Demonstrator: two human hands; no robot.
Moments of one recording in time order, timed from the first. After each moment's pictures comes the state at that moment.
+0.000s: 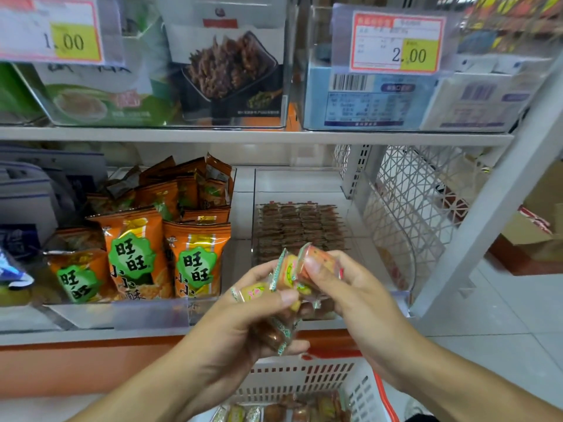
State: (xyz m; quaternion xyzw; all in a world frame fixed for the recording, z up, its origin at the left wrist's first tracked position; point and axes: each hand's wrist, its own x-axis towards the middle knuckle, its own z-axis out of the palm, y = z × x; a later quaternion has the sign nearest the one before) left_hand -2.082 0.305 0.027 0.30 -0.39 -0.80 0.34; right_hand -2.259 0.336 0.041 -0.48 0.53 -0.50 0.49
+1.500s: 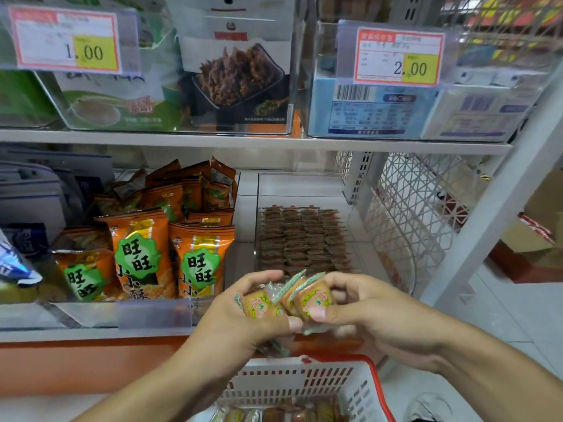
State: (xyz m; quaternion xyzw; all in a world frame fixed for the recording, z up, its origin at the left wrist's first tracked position) left_hand -2.072 0.298 0.011 0.40 -0.51 -0.69 0.33; right_hand -2.288 0.334 0.054 -0.46 0.52 -0.32 0.64
